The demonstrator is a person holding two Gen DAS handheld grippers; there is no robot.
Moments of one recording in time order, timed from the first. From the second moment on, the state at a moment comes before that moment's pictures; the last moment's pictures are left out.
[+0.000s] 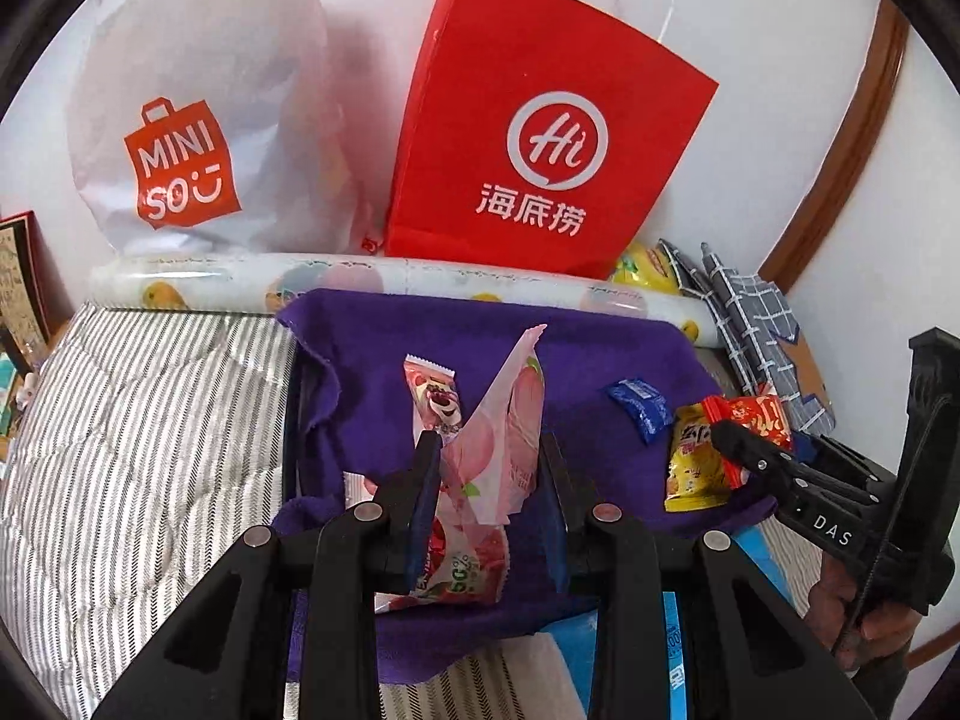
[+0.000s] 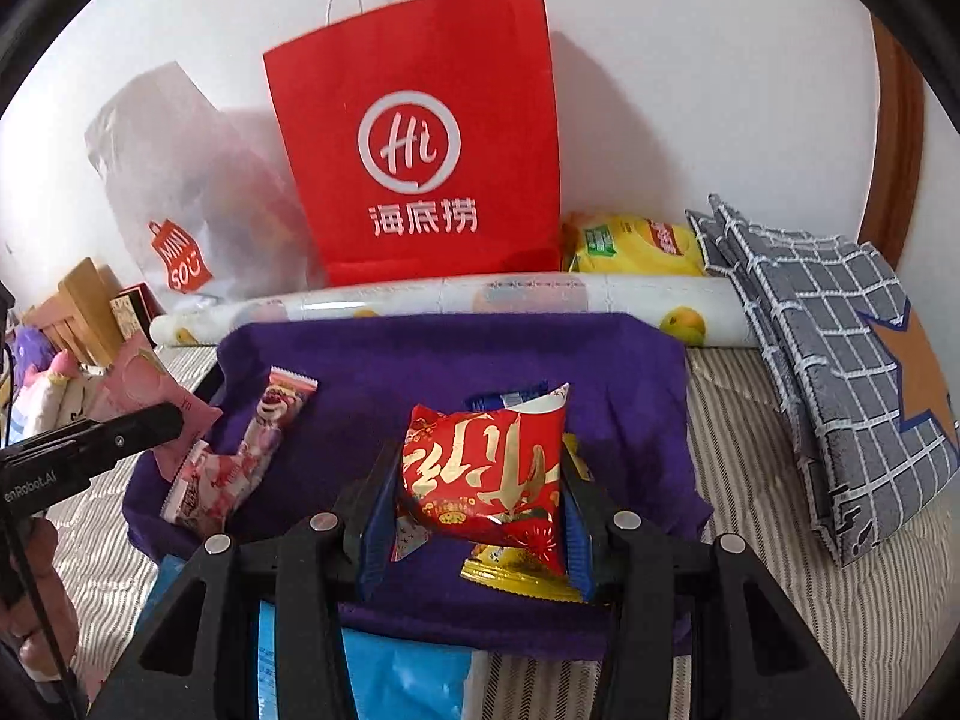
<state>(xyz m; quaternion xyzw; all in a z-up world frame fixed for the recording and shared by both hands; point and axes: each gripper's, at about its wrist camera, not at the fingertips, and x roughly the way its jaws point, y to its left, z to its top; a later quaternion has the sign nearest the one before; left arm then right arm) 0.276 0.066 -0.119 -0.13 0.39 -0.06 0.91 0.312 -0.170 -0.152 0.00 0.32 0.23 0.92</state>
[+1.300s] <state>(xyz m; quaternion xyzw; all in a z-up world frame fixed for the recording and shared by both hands) 0.283 0.062 -0.137 -0.15 0.42 -0.07 0.89 0.324 -0.175 -0.164 0.02 0.36 0.23 0.90</state>
